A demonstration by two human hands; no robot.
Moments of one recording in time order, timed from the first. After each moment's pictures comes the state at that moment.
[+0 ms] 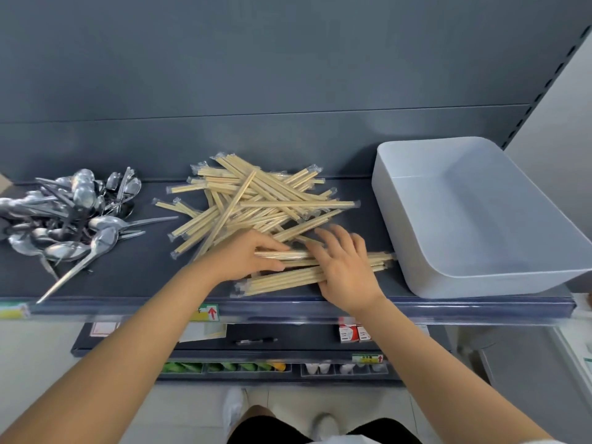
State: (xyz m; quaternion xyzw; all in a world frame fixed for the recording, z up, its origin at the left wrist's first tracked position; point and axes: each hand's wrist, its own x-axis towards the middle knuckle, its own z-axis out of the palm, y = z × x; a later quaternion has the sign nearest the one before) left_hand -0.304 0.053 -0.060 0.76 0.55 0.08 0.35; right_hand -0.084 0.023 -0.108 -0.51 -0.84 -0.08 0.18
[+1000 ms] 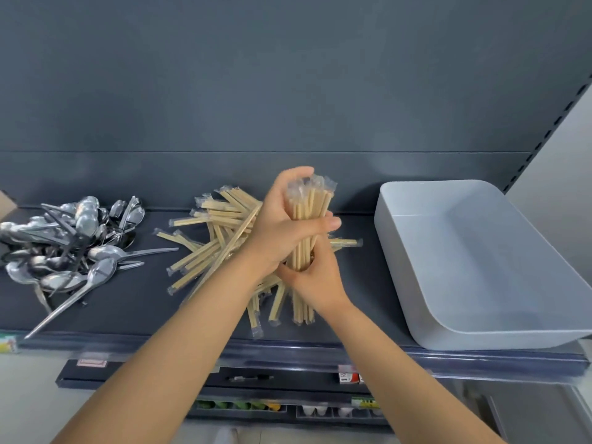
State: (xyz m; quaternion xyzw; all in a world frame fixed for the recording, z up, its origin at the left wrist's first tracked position) left_hand -0.225 0.072 0.029 0.55 0.42 0.53 0.49; right_hand -0.137 0.058 -0.048 -0.46 -0.62 0.40 0.49
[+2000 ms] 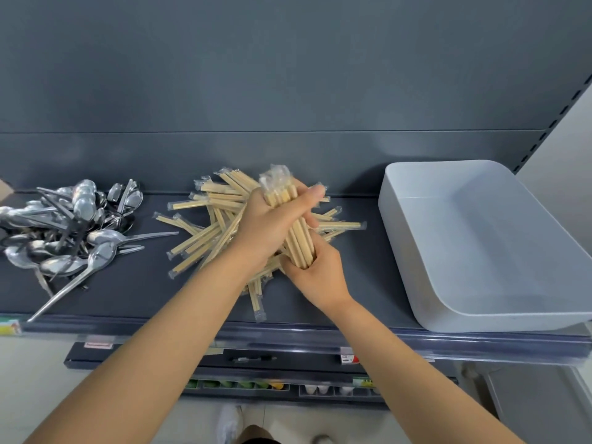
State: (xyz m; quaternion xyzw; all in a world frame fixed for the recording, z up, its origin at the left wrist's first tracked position) left_hand -0.234 0.061 0.024 0.54 0.47 0.51 0.47; right_hand -0.135 0.047 -0.067 -0.49 -0.63 0.40 0.46
